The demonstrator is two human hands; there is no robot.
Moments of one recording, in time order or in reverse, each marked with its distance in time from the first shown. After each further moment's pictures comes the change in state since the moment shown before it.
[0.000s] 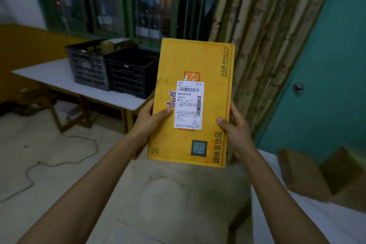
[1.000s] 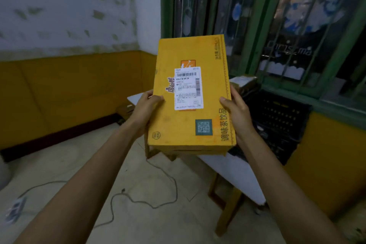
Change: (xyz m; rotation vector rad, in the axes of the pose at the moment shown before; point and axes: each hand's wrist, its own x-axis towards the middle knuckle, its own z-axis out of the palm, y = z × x) left_hand 0.378 0.041 -0.569 0.012 0.516 -0.026; right_hand 0.427 0.045 0.633 0.363 -0.402 0.083
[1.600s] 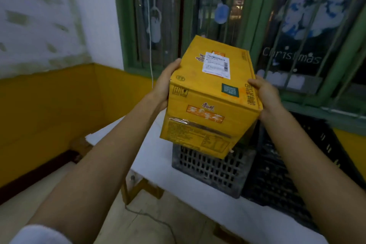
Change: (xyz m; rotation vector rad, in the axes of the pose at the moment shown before) left_hand 0.379 0.053 0.036 -0.253 -0.647 -0.041; right_hand 0.325 0.025 0.035 -0.014 0.462 0.059
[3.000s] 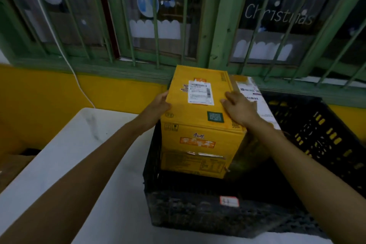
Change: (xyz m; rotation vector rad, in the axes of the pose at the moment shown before) left_hand 0.316 -0.173 -0.101 0.389 -0.263 -0.205; right_hand 0.261 0.134 -0.023 -1.400 0.133 0.024
